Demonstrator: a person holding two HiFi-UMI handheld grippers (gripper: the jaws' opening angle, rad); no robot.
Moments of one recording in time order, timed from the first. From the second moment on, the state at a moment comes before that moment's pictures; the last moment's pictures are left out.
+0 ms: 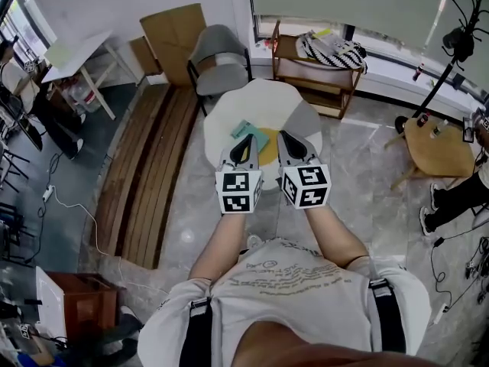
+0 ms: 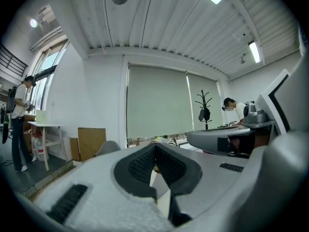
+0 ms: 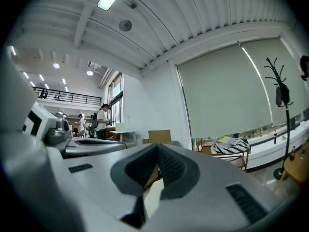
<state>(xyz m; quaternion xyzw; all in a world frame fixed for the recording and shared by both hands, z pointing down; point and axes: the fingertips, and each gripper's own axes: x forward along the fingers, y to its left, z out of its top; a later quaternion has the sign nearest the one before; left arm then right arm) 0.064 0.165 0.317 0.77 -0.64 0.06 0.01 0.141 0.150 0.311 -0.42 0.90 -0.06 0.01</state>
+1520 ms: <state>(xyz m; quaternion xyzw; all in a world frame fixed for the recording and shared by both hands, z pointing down) -0.062 0.064 0.337 0.78 -0.62 0.06 0.02 0.020 0.050 0.319 -0.45 0.89 -0.05 0.00</state>
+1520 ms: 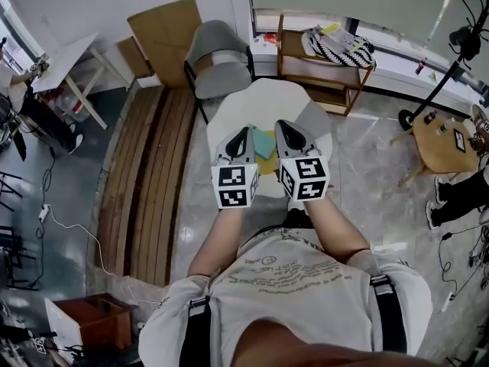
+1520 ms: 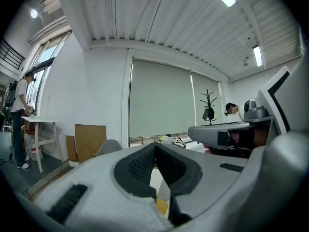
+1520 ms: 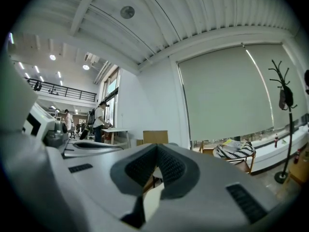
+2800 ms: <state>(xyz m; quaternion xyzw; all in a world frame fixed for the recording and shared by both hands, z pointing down) -0.035 -0.174 0.343 0.76 -0.64 0.09 0.04 0.040 -0.191 0.327 -0.41 0.91 -0.08 -0.01</state>
